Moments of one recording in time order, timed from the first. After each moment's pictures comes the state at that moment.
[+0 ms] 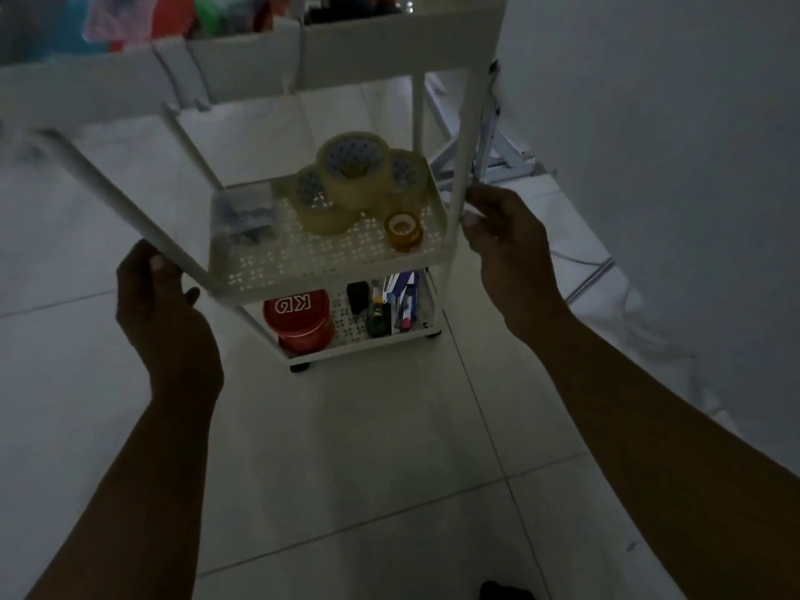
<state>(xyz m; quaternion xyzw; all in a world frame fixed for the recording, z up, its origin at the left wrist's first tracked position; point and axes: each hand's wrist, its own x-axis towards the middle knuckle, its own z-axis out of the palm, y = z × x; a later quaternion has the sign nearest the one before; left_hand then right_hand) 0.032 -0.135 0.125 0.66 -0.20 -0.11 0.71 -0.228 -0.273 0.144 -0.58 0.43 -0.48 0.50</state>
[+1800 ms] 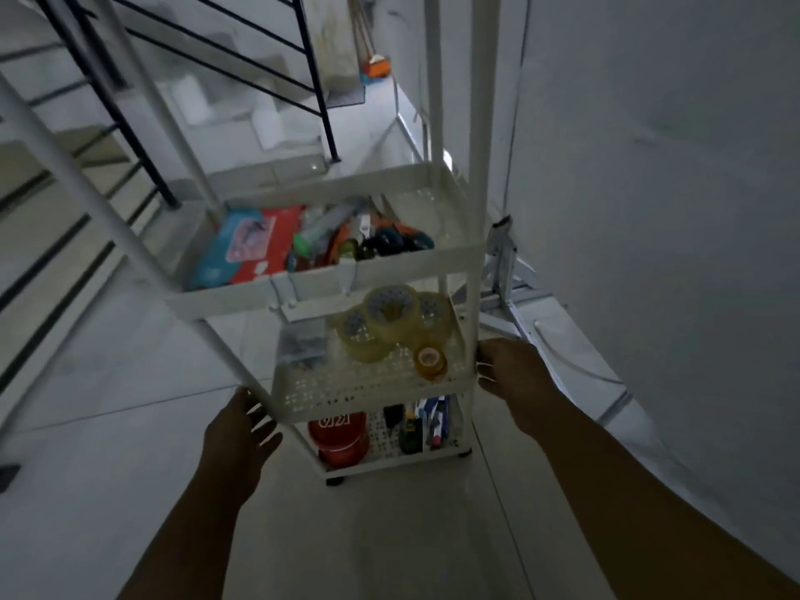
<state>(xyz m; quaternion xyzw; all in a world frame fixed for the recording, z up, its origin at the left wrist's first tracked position) 0.037 -0.139 0.171 0.67 -0.01 -0.39 0.64 -0.227 -0.298 0.186 -0.42 0.57 -0.30 0.64</state>
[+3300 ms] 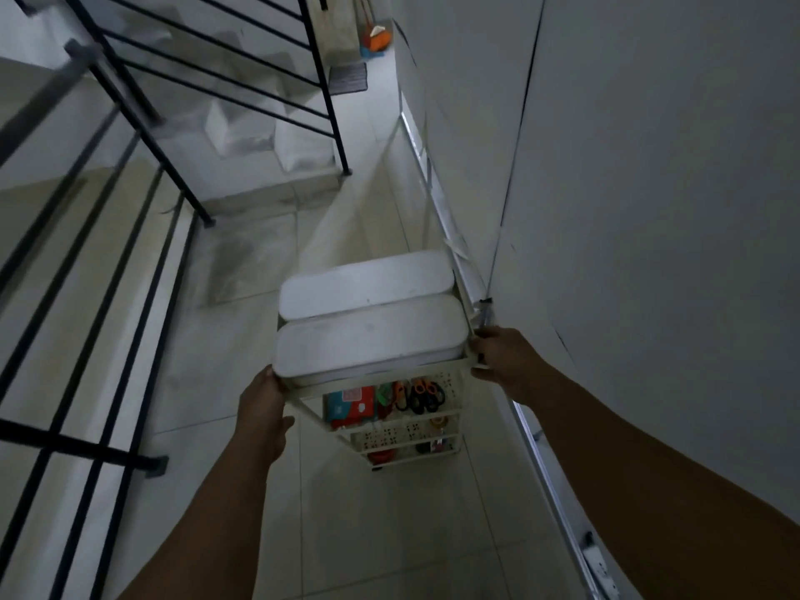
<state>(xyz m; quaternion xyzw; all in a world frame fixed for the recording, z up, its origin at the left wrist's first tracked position) 0.055 -0.161 0.644 0.75 -0.01 -0.39 0.54 -0.210 -0.326 0.643 -0.39 0.59 -0.20 0.68</state>
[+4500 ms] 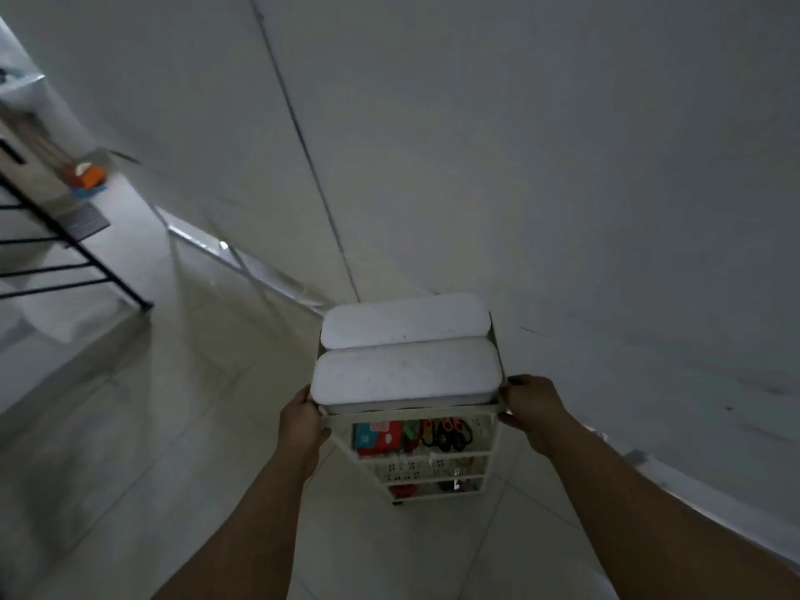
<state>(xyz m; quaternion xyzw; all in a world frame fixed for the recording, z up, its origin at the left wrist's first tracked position) 0.070 -0.207 0.639 0.67 -0.36 -0.56 0.33 -0.212 -0.102 0.647 -0.12 0.76 -0.44 0.47</state>
